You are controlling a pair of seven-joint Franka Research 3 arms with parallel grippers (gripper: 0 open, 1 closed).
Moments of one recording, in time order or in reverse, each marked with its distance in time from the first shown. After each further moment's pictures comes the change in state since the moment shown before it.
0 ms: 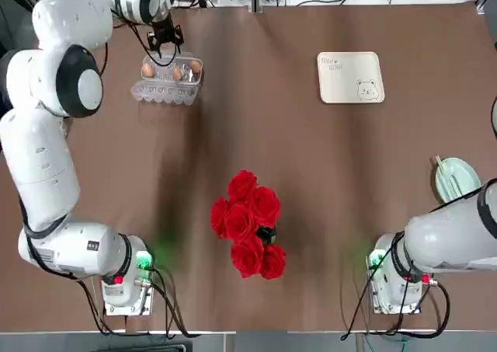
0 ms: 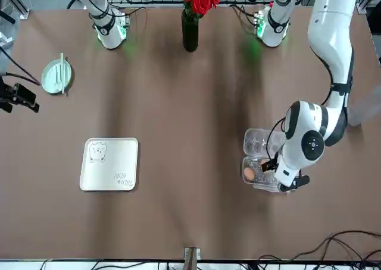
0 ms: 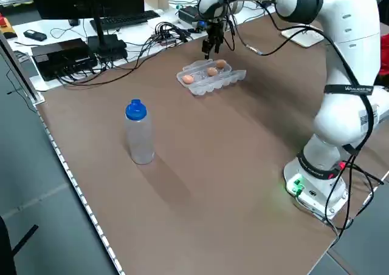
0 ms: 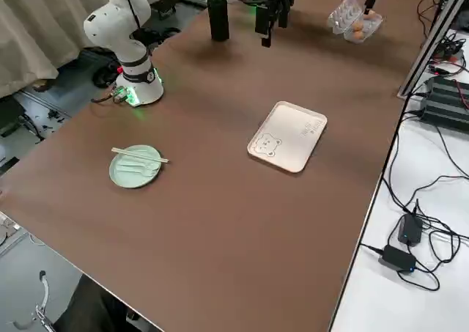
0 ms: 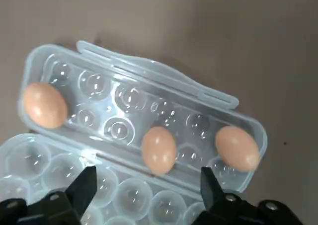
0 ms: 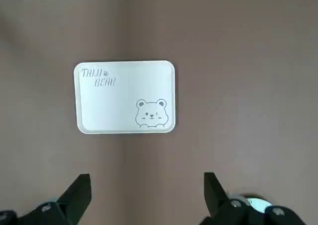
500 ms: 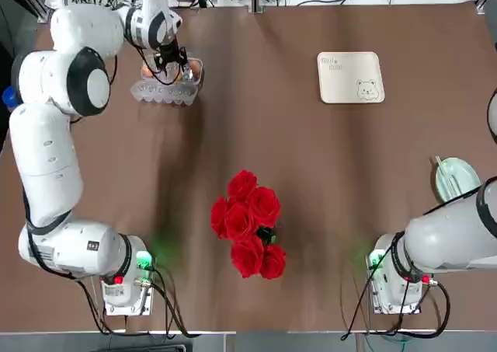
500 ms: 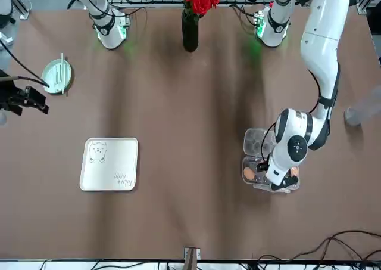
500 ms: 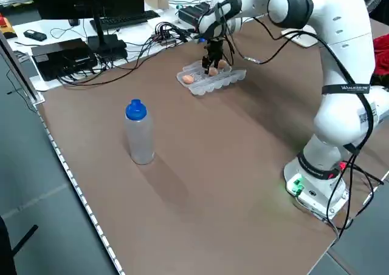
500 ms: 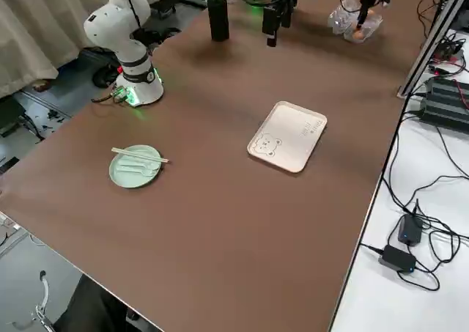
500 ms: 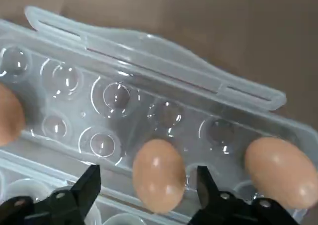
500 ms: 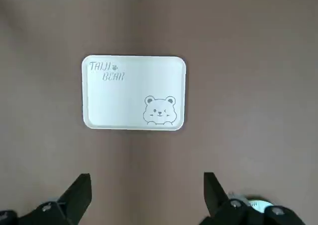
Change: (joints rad) left arm 0.000 0.067 0.001 -0.081 0.038 0.138 -0.009; right arm 0.037 0.016 0.005 -0.002 0.000 -0.005 0.000
